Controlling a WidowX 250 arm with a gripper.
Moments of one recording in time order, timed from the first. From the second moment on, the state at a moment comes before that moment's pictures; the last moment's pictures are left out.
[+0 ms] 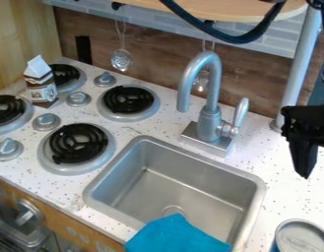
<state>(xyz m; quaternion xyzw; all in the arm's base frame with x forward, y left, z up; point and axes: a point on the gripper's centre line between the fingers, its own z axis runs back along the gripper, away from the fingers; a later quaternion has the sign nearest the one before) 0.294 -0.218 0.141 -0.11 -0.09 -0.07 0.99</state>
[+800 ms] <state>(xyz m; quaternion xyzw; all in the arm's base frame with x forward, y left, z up) 0.258 -0.138 0.092 -0.04 -0.09 0.05 0.99</state>
